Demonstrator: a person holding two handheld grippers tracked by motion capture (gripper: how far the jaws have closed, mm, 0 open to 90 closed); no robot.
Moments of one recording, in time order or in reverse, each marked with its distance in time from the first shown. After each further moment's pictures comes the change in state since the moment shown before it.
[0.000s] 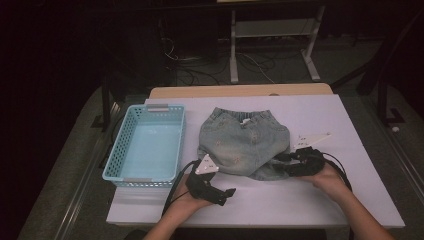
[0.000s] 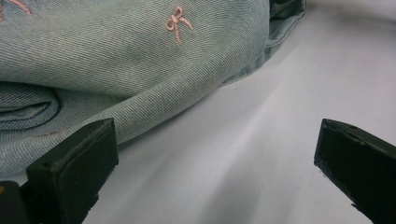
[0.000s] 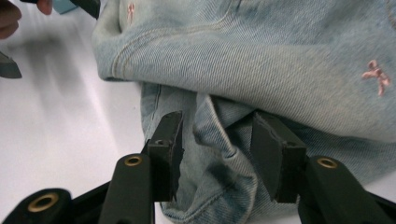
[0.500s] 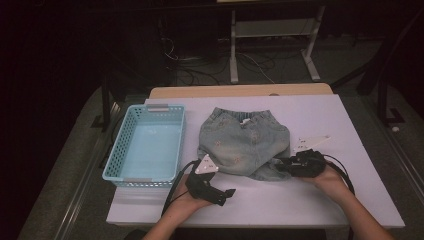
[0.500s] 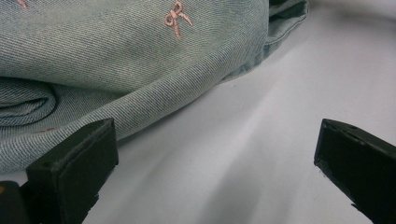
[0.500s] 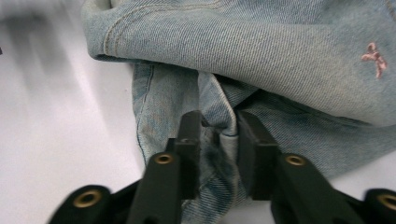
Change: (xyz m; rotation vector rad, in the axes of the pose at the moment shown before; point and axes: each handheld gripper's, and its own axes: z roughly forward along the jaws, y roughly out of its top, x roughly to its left) left arm 0.001 -0.001 0.000 0.007 -0.008 -0.008; right arm 0.002 -0.005 -0.001 0.035 -0.039 -0.041
